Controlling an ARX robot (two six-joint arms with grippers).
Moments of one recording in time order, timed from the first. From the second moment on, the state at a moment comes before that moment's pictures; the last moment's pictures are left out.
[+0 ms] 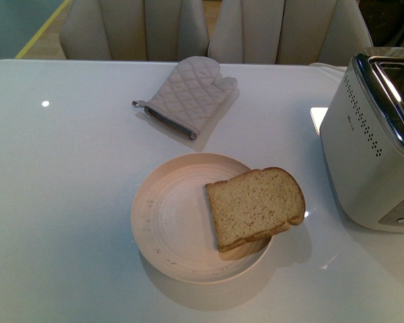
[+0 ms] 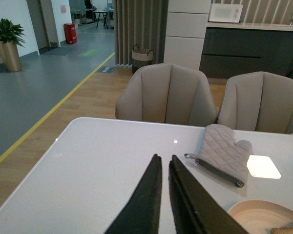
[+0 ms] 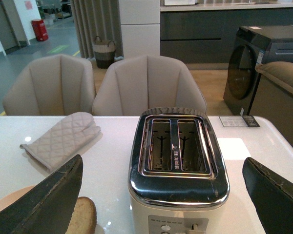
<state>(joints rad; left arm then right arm) 0.00 0.01 0.01 0.00 0.00 -0.01 0.00 0.01 0.02 0.00 0.00 0.01</state>
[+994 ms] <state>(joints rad) 0.00 0.00 0.01 0.00 0.00 -0.01 0.35 1.31 0.50 0.01 0.06 0.82</state>
